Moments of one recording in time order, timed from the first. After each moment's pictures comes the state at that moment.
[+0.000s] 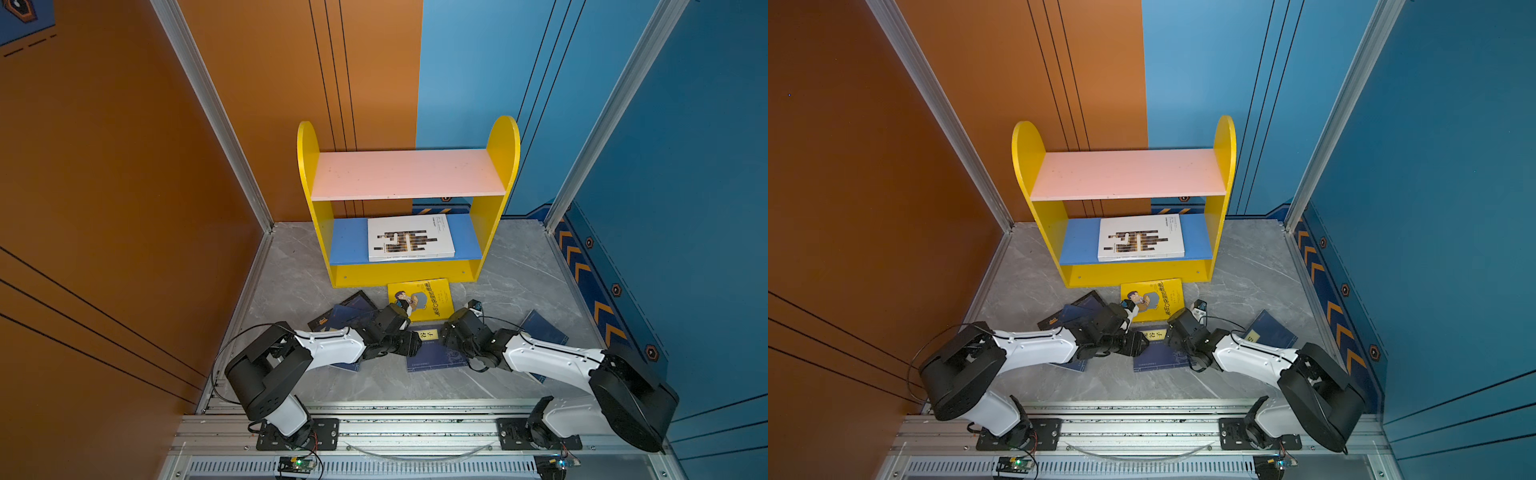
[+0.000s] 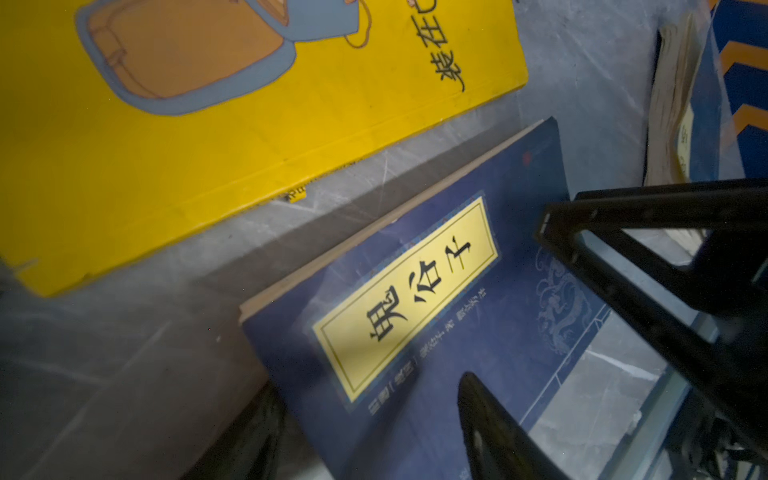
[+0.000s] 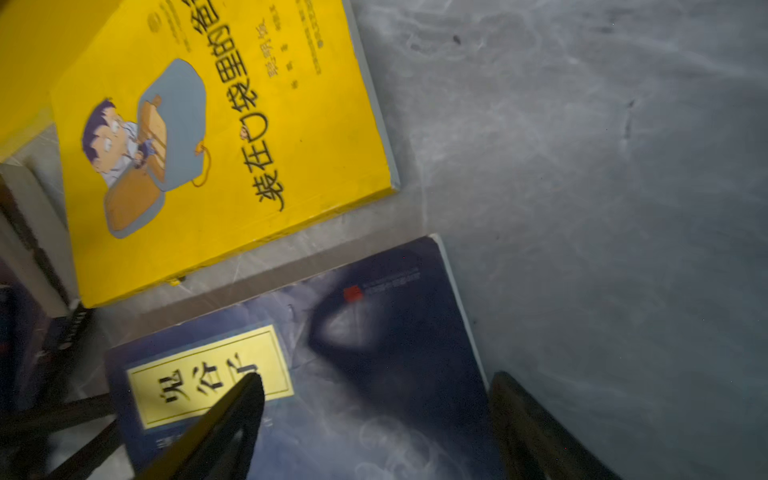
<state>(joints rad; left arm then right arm) -0.82 1.59 0.70 0.01 0.14 -0.60 0.76 1.40 0.58 -0.19 0.23 0.99</state>
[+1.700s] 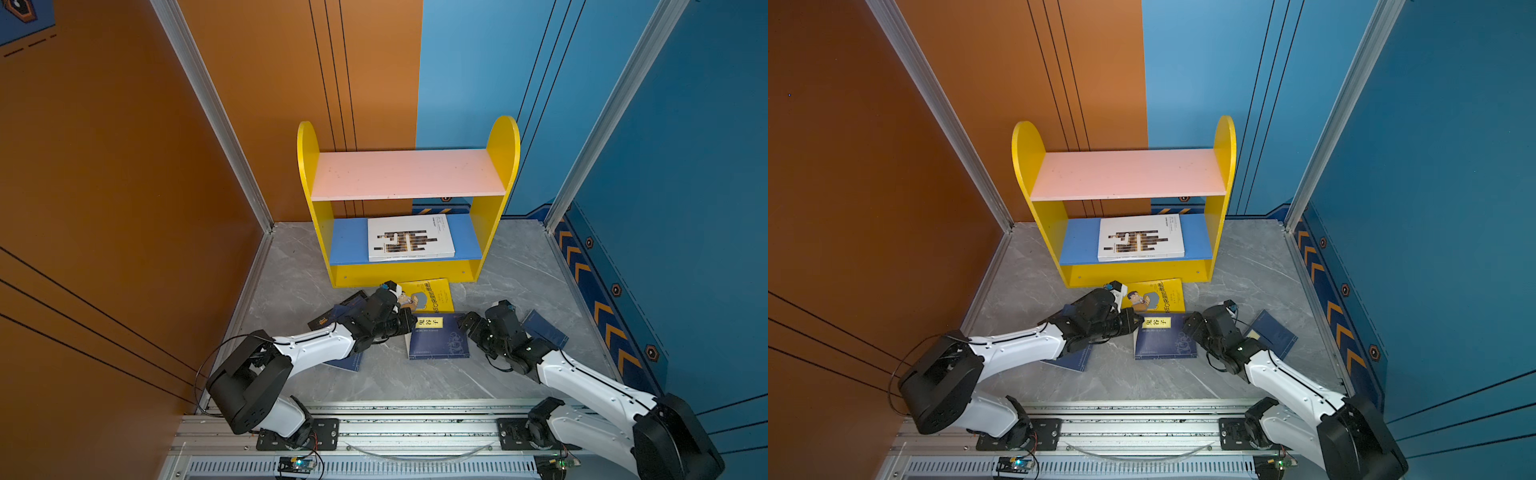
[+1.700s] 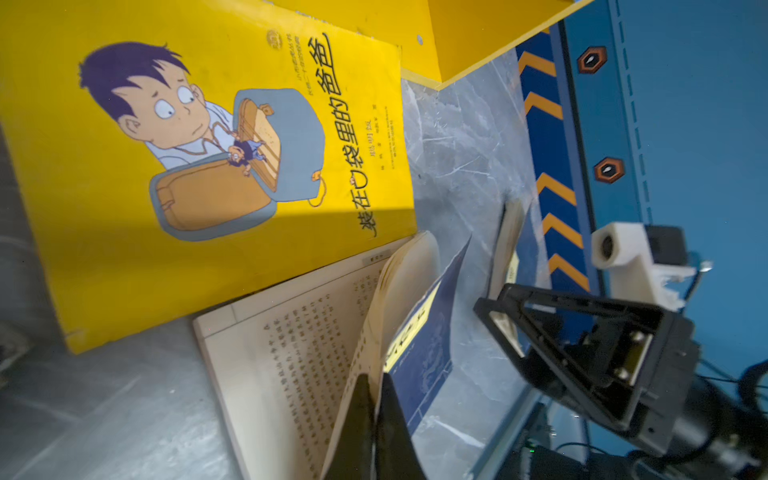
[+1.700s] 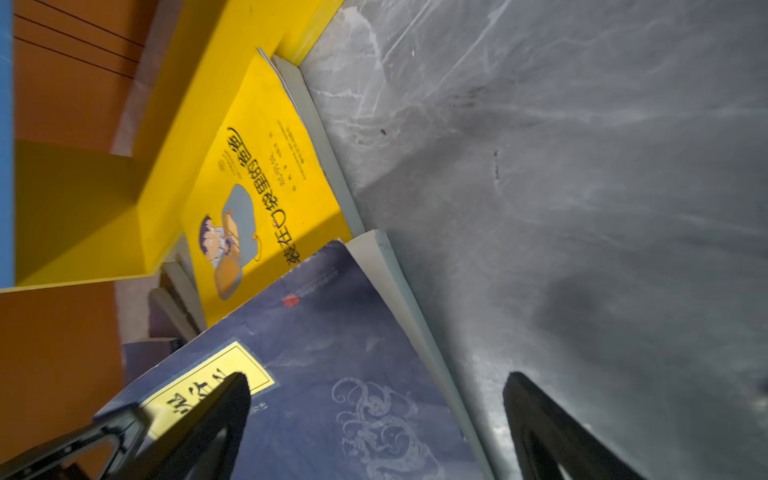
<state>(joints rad) -0.73 1.48 0.73 0.13 0.22 -0.92 0.51 1.01 0.40 -0.16 0.00 1.12</state>
